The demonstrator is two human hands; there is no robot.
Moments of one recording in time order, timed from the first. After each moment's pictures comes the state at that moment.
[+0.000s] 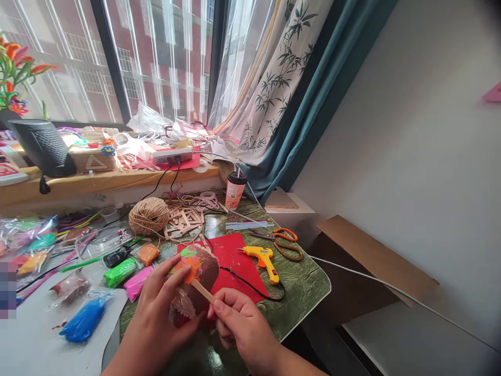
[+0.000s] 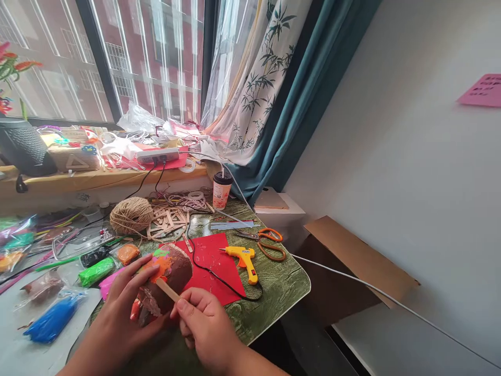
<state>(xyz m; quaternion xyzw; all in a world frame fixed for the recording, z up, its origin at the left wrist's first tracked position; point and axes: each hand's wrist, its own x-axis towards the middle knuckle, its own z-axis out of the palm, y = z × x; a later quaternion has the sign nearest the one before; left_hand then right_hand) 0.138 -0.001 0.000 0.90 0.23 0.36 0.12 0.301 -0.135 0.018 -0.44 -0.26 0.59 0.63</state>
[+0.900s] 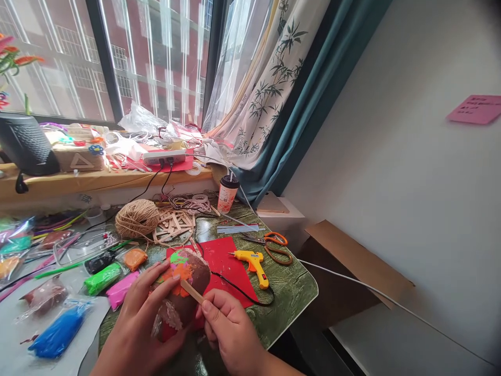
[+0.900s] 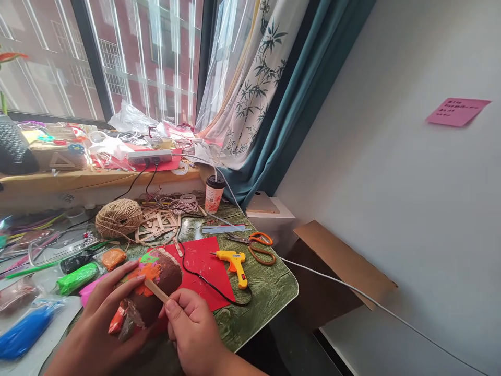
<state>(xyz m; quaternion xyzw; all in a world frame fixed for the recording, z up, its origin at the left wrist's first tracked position) 0.131 0.001 -0.010 0.90 0.20 0.38 0.10 0.299 -0.128 0.015 -0.48 -0.29 0.52 0.64</state>
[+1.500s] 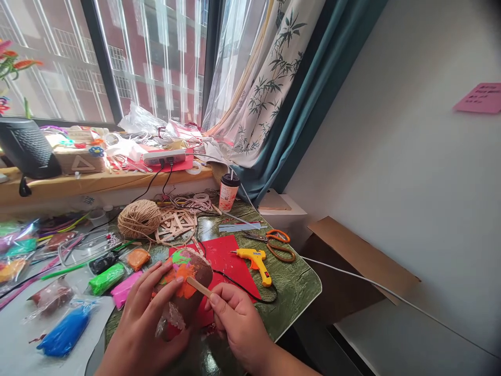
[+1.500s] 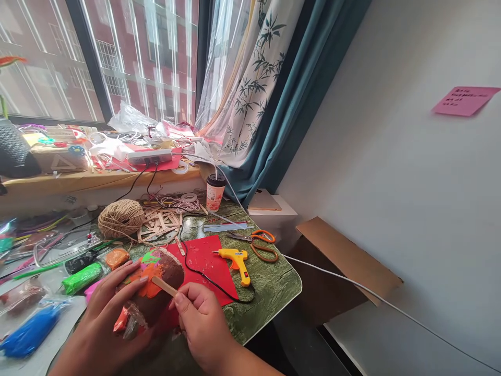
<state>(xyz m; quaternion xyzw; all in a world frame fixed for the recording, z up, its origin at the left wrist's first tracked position) 0.131 0.003 -0.006 0.90 0.17 0.39 0.07 0.308 -0.129 0.014 -0.49 -0.27 0.50 0.66</state>
